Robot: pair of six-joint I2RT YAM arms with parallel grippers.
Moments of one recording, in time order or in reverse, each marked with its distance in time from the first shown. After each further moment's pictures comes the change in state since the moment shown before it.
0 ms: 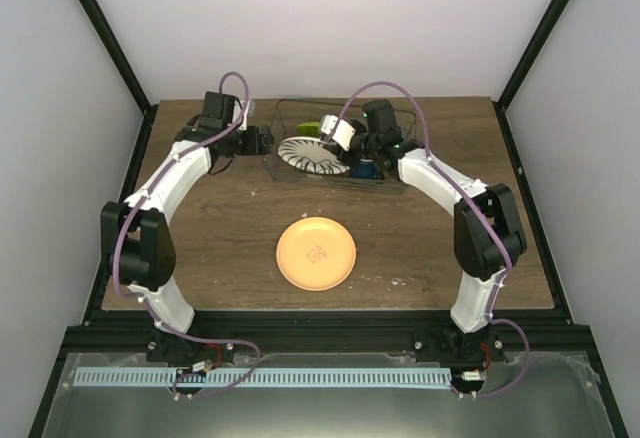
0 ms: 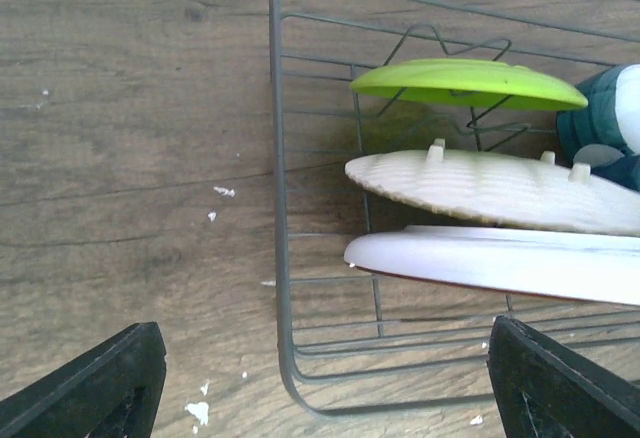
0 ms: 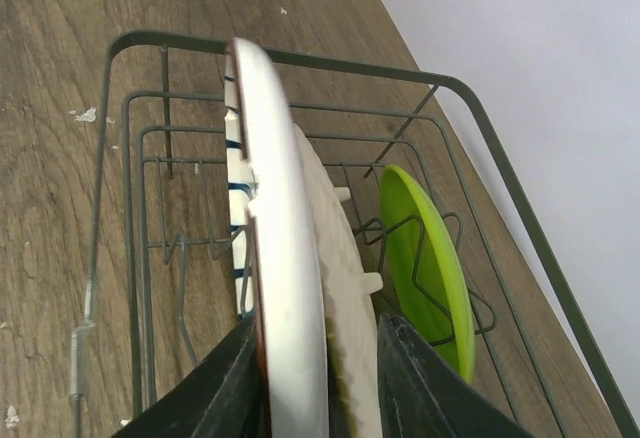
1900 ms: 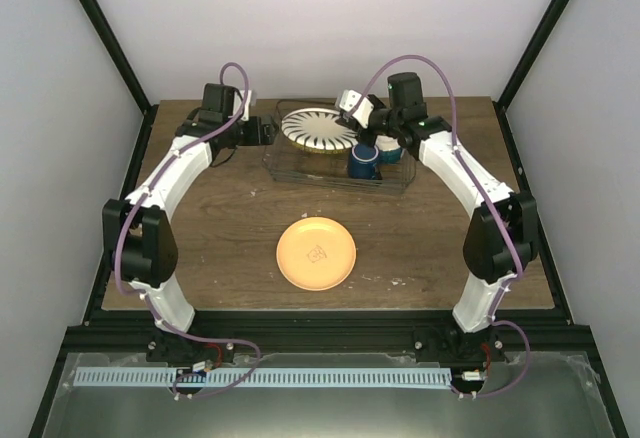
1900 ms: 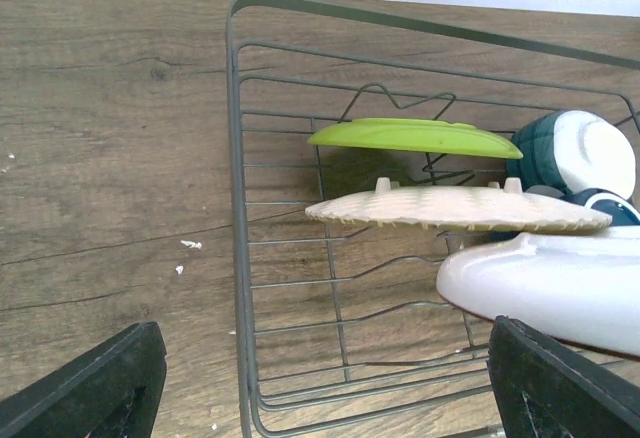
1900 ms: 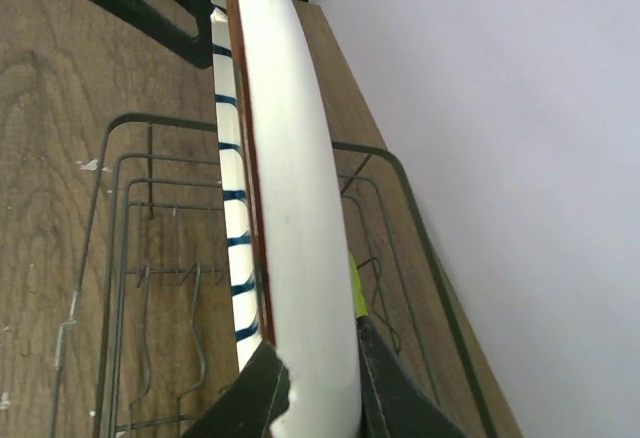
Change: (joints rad) left arm -0.001 0.011 0.047 0.041 0.048 -0.009; right arm -0.101 -0.048 0.177 -0.189 -0.172 -0.060
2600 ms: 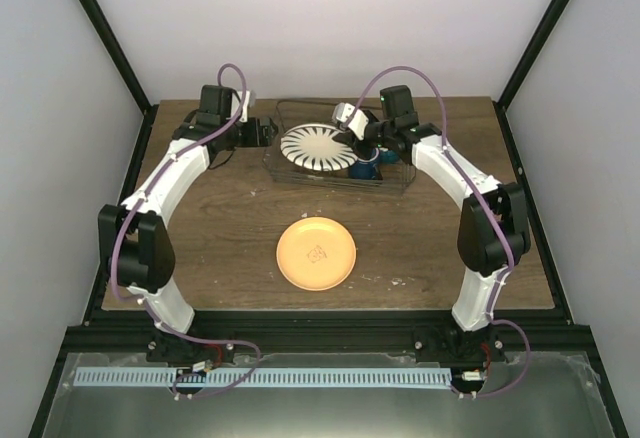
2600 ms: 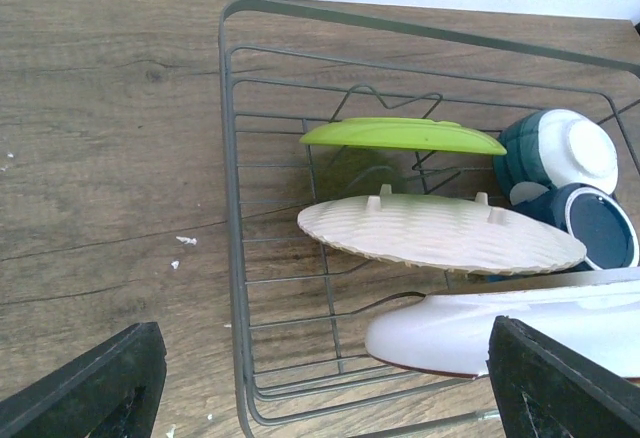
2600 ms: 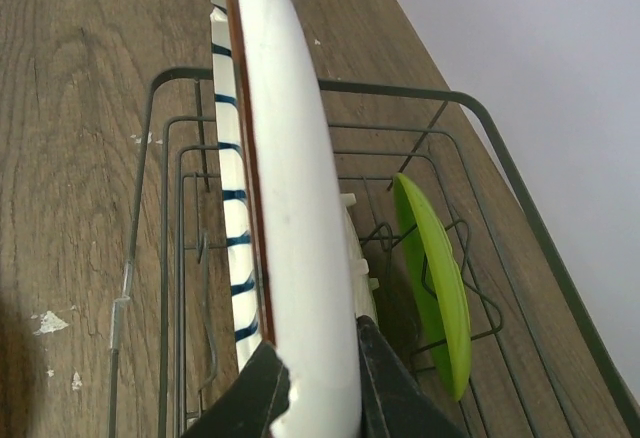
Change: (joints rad) left arm 0.000 -0.037 -0.033 0.009 0.011 0.000; right arm -0.001 0.056 -0.057 0.006 -0.033 0.050
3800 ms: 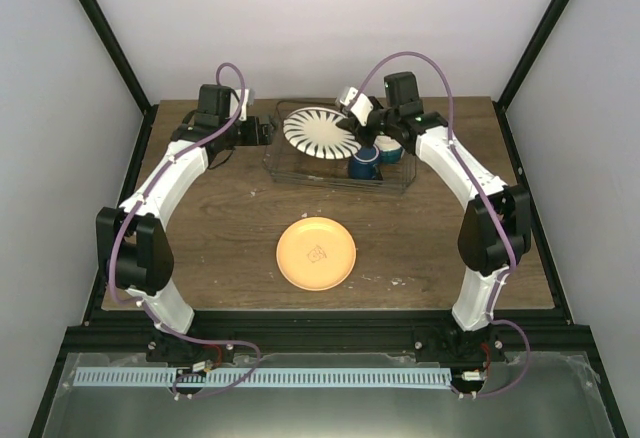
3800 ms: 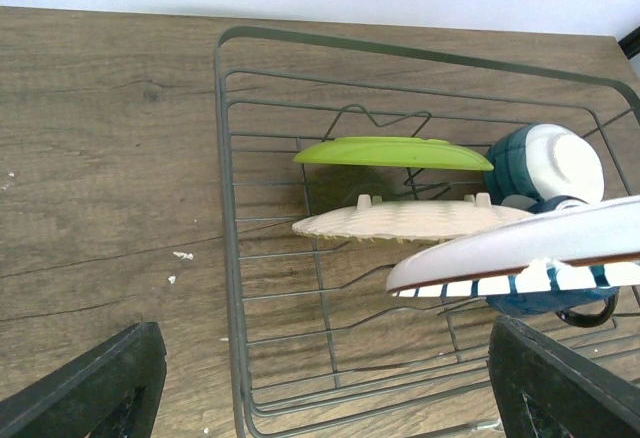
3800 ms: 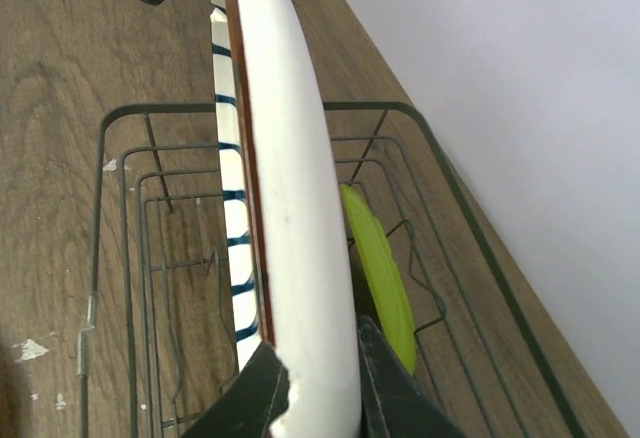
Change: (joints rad) left arm 0.000 -0.015 -0.010 0.031 0.003 -0.003; right arm -0.010 0.000 0.111 -0.079 0.045 0.082
